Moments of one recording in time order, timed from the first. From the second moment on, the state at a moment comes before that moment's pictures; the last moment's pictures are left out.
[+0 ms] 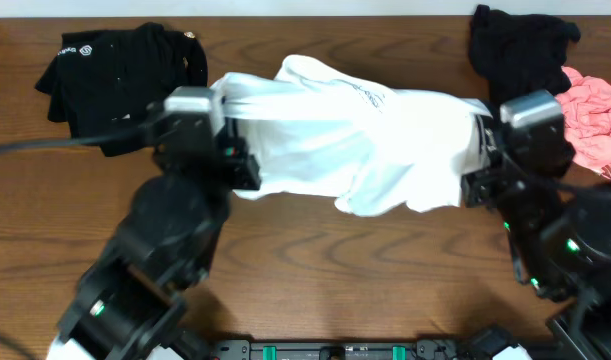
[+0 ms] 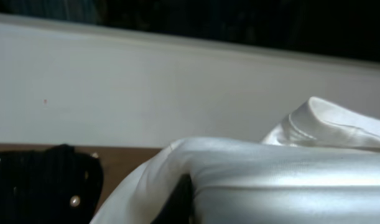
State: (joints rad) left arm -0.68 0.88 1.22 -0.45 -0.50 -0.26; right arm 0.55 0.83 1.29 -0.56 0.31 -0.13
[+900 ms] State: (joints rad) left arm -0.82 0.88 1.22 -0.44 -0.62 -0.25; right arm 0.54 0.93 1.54 -0.82 0.21 -0.13
